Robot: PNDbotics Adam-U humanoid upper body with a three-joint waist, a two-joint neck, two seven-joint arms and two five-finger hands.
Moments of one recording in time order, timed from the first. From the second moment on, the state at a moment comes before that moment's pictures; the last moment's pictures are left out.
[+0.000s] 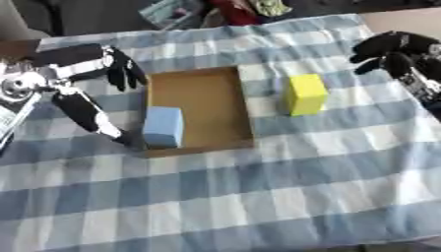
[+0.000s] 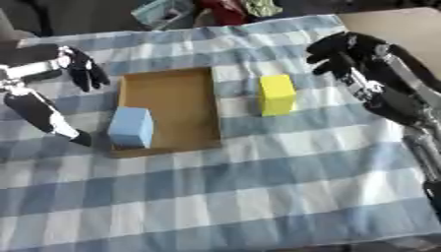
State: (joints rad) left arm -0.70 0.69 -0.33 -1.64 -0.35 -0.01 -0.55; right arm -0.36 -0.69 0.07 -1.81 -0.18 -0.23 0.32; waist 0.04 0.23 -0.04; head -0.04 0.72
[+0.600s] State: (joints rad) left arm -0.58 0.71 -0.25 -1.76 -0.26 0.06 -0.43; right arm -0.45 -0.84 0.15 -1.63 -0.09 -0.42 0.48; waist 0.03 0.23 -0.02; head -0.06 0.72
